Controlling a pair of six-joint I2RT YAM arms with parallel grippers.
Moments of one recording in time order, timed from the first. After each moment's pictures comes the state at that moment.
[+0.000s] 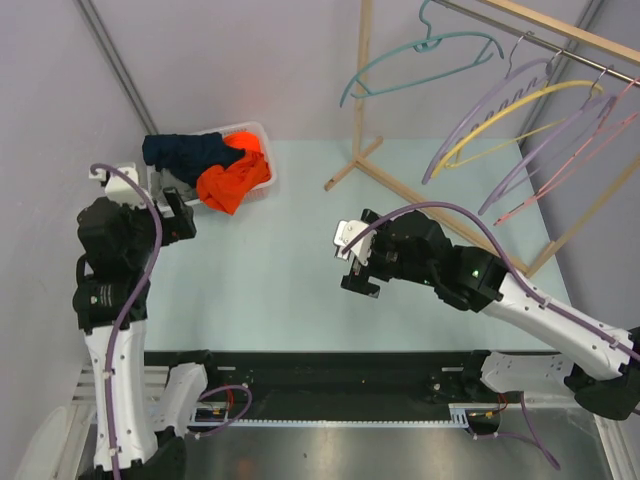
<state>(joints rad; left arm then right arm) 0.15 0.77 1.22 -0.74 0.09 -0.07 1.00 1.09 1.23 -0.61 0.02 -0.48</state>
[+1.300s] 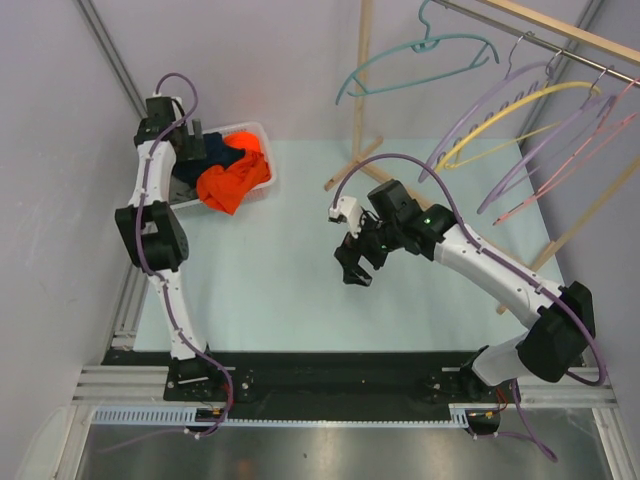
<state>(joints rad) 0.17 2.27 2.24 -0.72 -0.09 0.03 0.72 1.44 1.30 -0.75 -0.41 -0.30</state>
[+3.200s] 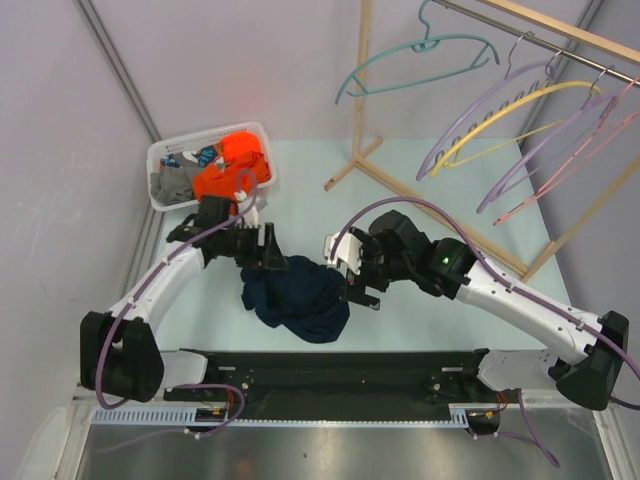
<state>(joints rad) -0.25 1.29 0.92 -0.63 0.59 -0.16 0.92 1.21 1.20 -0.74 -0.22 -0.48</state>
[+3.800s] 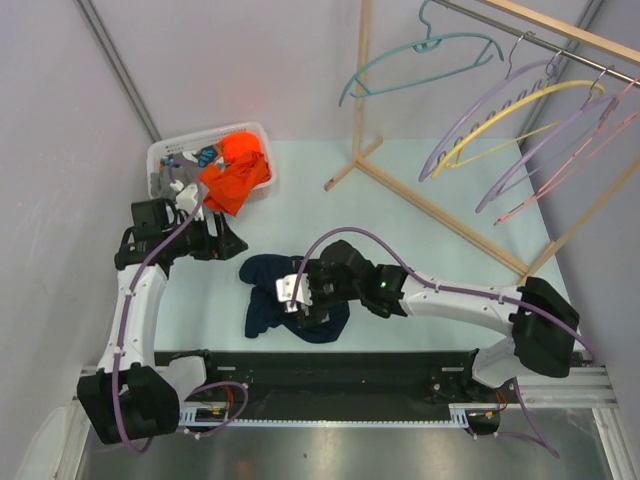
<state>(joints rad) 0.17 1.07 0.93 -0.66 0.71 0.01 1.10 1.46 1.02 -0.10 -0.30 -0.69</state>
